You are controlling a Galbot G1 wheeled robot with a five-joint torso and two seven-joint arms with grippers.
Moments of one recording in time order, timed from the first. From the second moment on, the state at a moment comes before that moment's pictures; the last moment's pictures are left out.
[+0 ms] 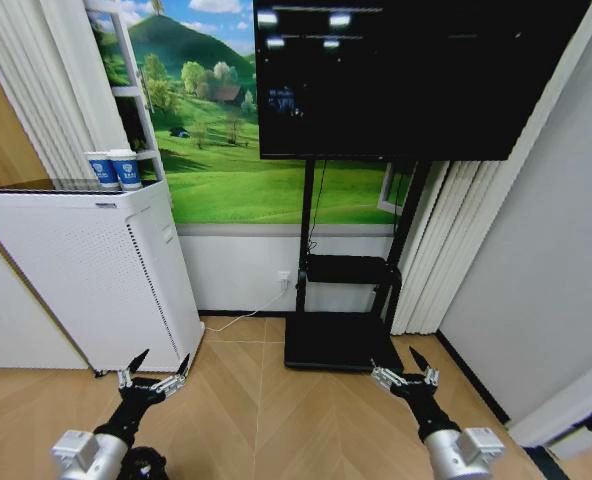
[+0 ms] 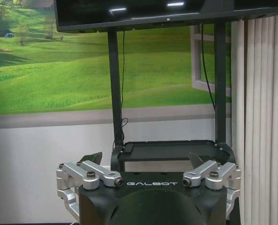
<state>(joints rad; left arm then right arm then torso) 1.85 -1.15 -0.84 -2.35 -0.46 0.10 0.02 -1.80 1.29 0.64 2.39 0.34 -0.09 0.10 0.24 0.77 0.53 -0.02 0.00</state>
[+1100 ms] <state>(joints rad) 1.85 -1.15 -0.84 -2.35 -0.46 0.10 0.02 -1.80 1.29 0.64 2.39 0.34 -0.09 0.10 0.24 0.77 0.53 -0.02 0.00</state>
